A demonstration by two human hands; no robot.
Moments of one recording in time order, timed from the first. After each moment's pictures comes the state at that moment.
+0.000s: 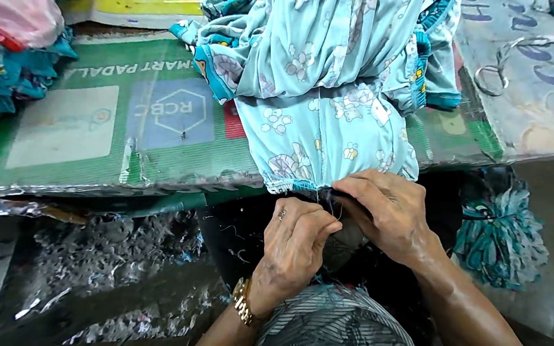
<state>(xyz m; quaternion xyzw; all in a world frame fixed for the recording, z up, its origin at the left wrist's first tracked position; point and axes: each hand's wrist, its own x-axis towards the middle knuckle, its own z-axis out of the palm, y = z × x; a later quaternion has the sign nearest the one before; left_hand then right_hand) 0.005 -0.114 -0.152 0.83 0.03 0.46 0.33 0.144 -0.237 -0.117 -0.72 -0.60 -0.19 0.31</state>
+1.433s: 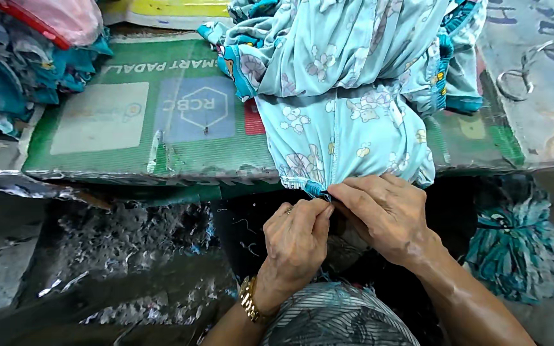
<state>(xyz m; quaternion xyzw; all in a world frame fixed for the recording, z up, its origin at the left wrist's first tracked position) -0.003 -0.113 -0.155 0.84 0.13 0.45 0.27 0.135 -0.222 -0.117 -0.67 -0.64 -0.22 0.30</state>
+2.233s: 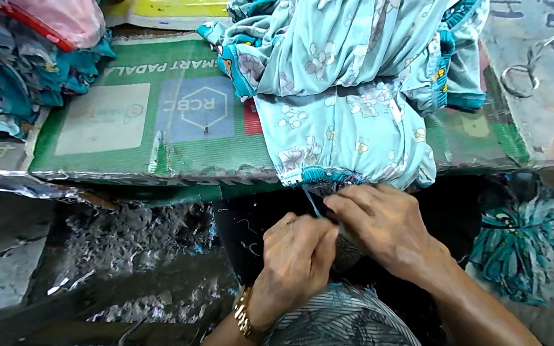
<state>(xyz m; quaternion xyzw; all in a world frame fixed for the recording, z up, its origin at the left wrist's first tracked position) -0.021 -0.116 -0.146 0.84 0.07 0.42 0.34 0.125 -0.234 -0.115 -0.70 -0.66 -0.13 0.23</state>
